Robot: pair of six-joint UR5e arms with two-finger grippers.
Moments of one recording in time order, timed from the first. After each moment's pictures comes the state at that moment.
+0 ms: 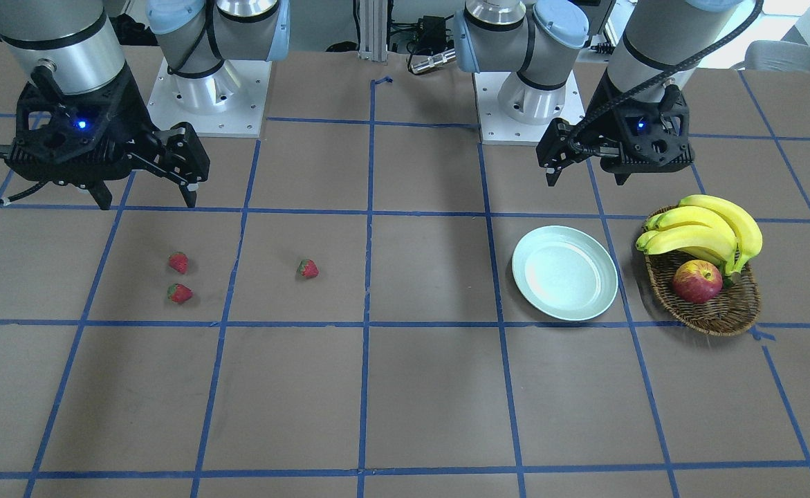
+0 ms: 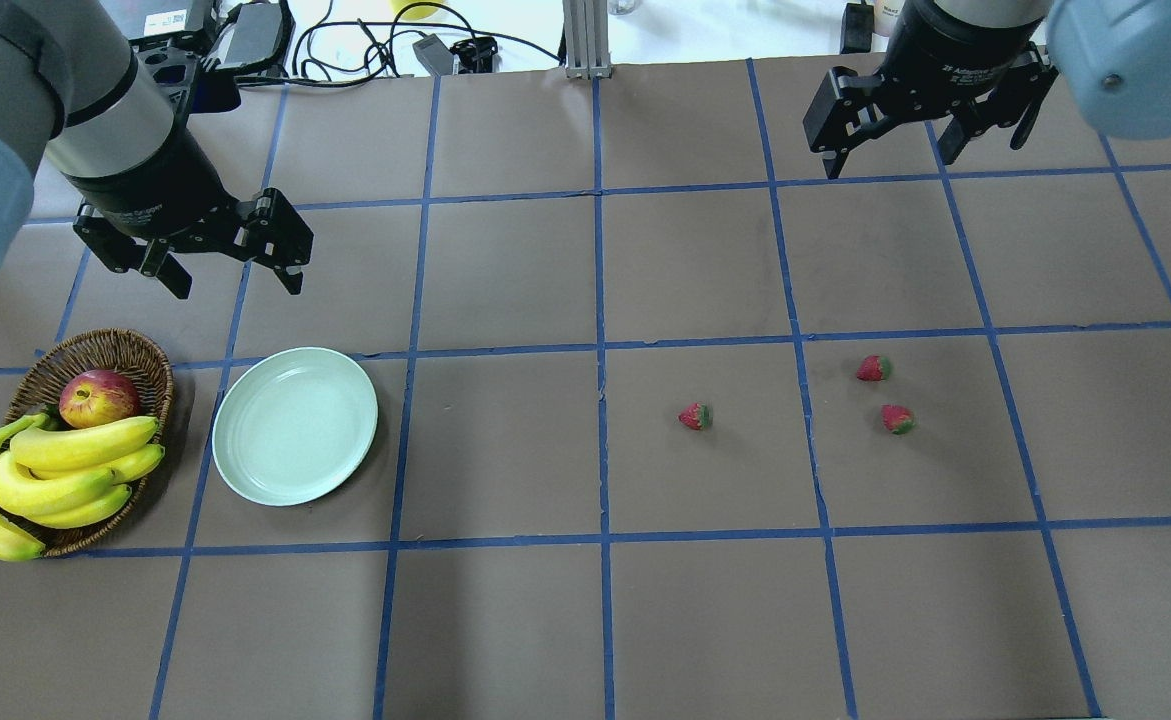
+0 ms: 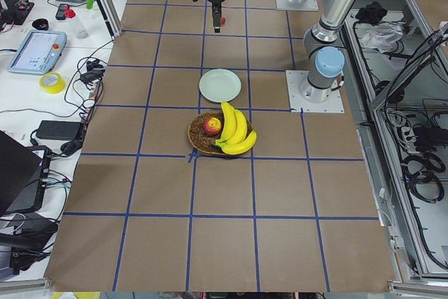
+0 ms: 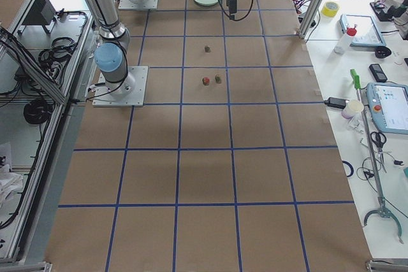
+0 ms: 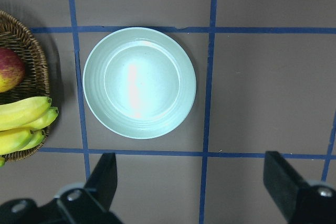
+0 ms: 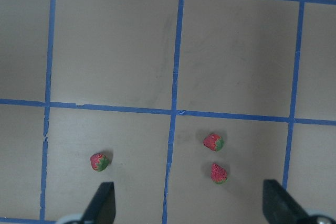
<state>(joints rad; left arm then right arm) -1.50 -1.52 -1.66 -1.56 1.62 0.04 1.58 -1.51 1.50 -1.66 -1.59 -0.07</state>
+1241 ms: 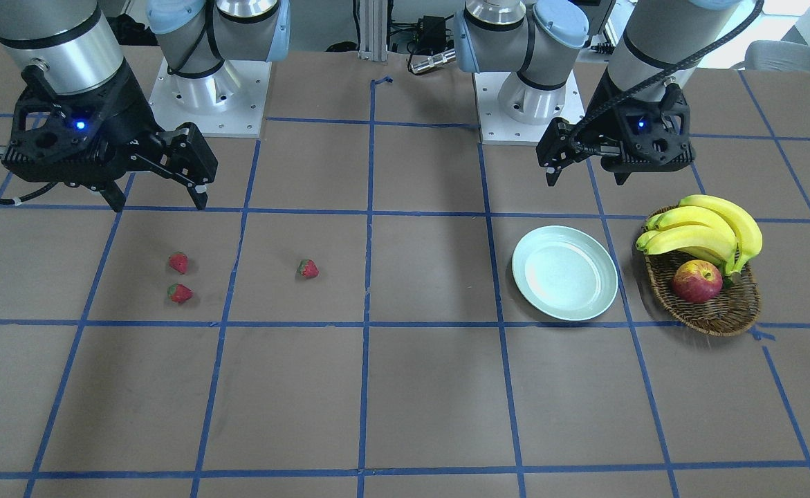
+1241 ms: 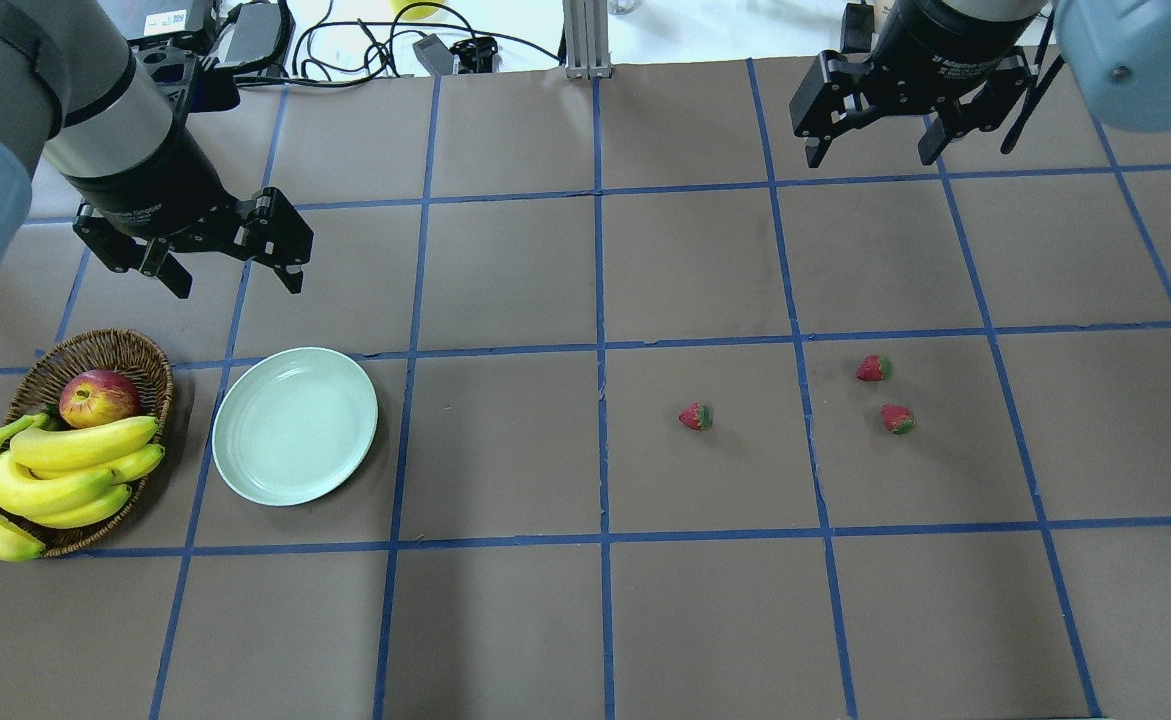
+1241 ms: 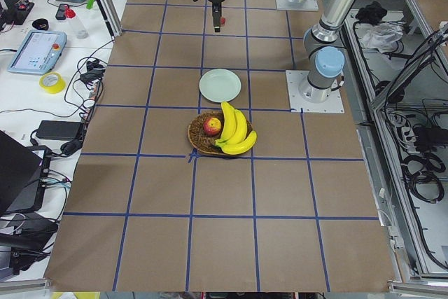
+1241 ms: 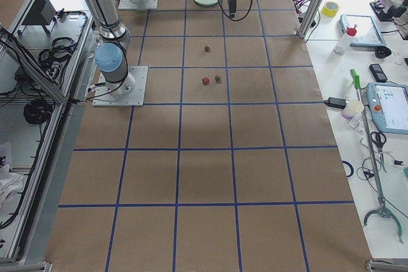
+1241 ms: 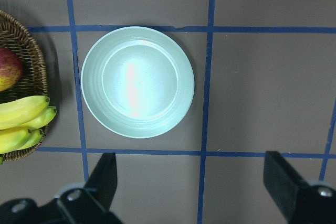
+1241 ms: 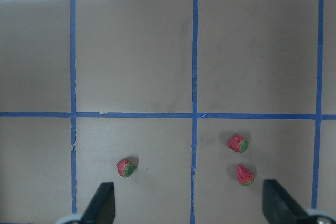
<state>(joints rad) -1.50 -1.52 -1.66 -1.56 1.61 0.04 1.57 -1.52 1.49 -1.66 -1.51 -0.01</state>
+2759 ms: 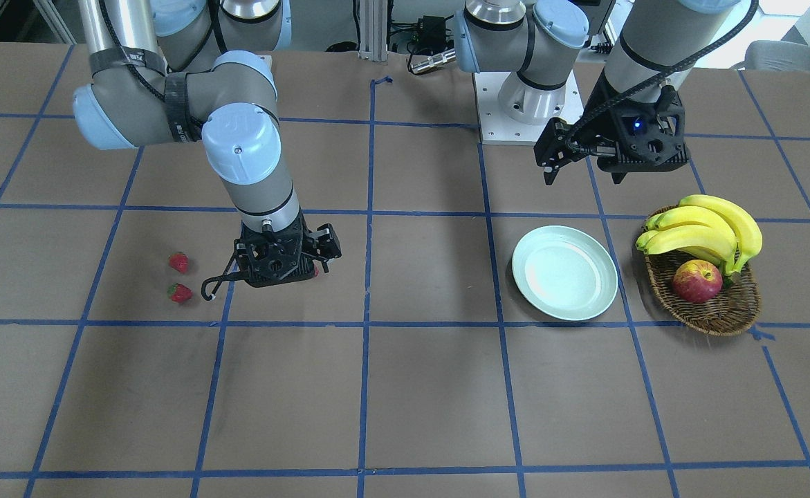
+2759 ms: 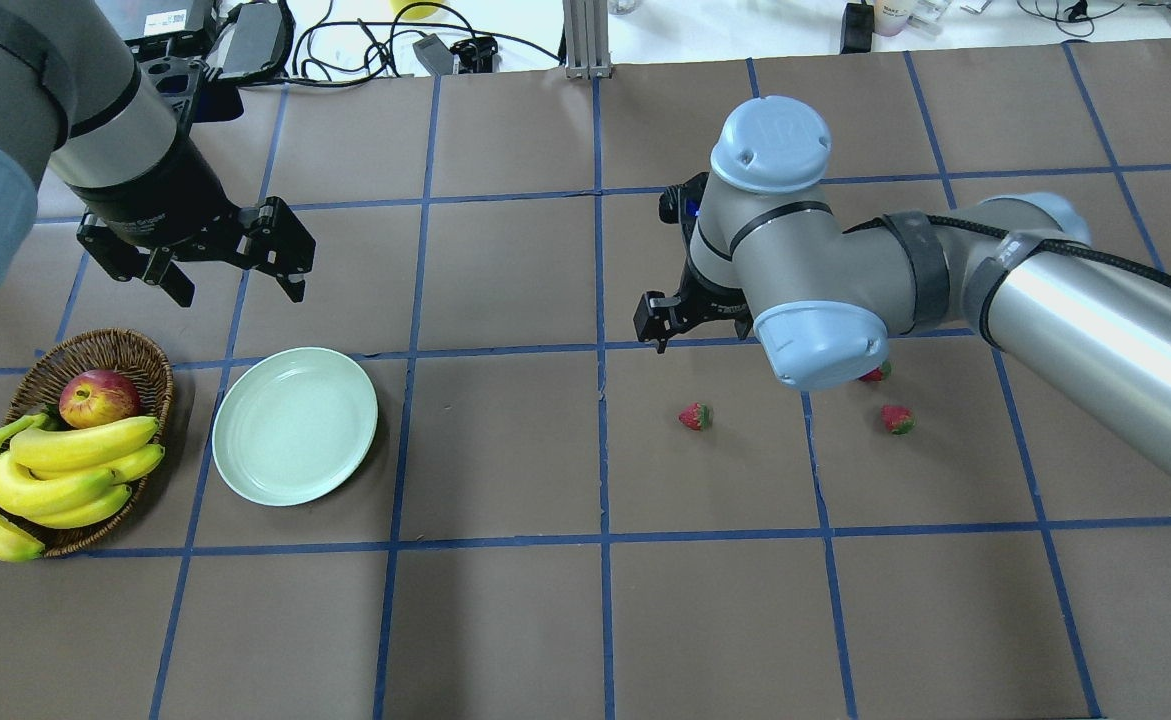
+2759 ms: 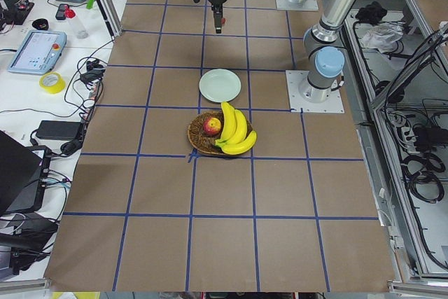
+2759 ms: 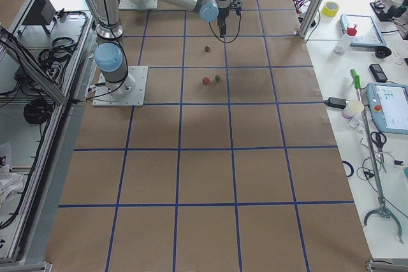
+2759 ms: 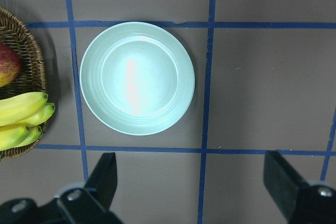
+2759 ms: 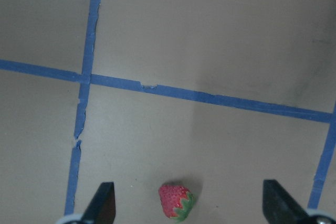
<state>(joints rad) -1.50 -1.51 -1.68 -1.55 1.61 0.04 1.78 -1.30 1.90 -2.20 -1.51 0.01</state>
